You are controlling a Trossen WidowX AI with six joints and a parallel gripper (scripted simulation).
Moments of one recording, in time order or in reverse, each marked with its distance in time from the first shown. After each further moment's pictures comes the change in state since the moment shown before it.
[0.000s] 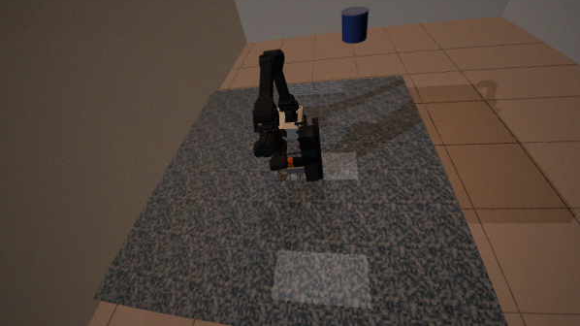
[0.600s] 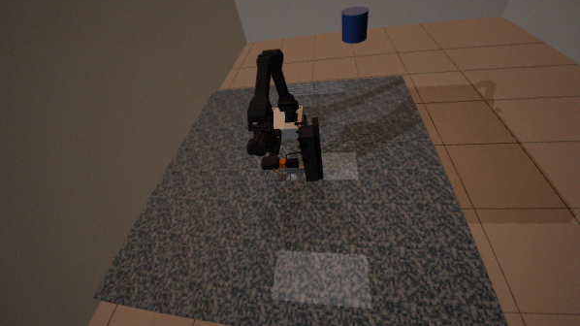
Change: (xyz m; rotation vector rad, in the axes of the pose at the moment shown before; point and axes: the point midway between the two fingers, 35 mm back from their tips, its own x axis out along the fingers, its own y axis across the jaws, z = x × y) arm -0.003 -0.005 0.029 0.060 -0.077 -0.003
